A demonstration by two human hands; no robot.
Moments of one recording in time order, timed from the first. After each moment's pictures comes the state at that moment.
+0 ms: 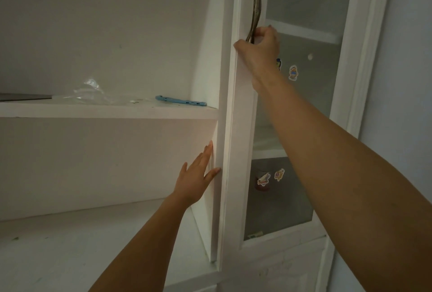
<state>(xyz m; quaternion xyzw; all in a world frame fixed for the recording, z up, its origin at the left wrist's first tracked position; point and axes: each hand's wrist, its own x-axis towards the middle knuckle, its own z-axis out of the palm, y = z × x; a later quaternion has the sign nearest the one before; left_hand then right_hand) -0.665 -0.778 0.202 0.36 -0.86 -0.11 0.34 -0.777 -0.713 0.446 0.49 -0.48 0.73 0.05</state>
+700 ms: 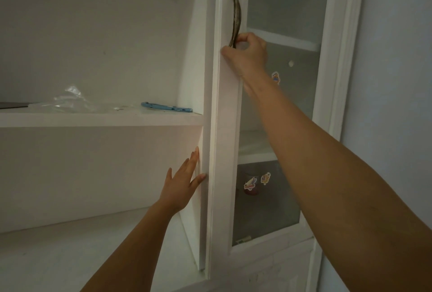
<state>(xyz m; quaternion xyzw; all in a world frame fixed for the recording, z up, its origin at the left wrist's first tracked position) -0.665 -0.778 0.203 0.37 -0.86 -0.11 0.33 -0.792 -0.704 0.449 0.52 -0.47 0.71 0.05</state>
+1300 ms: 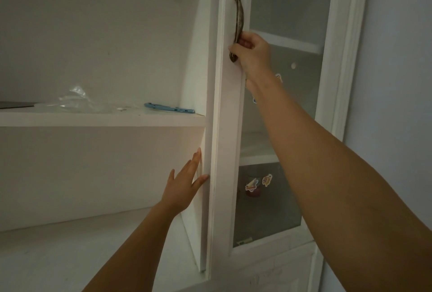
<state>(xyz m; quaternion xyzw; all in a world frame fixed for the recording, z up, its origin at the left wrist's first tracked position) -0.665 -0.775 0.204 0.37 -0.86 -0.11 0.34 -0.791 -0.694 0.455 0.54 -0.36 0.76 -0.07</state>
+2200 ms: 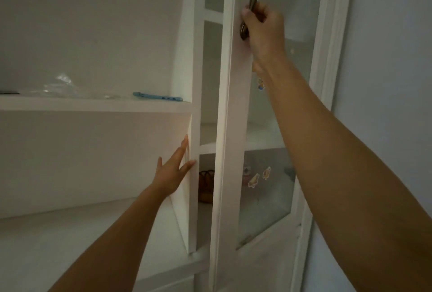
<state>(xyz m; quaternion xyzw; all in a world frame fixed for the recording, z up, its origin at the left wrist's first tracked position) -0.669 -0.777 0.202 0.36 -0.84 -0.15 0.36 -0.806 -0.647 0.456 0.55 -0.34 0.76 0.01</state>
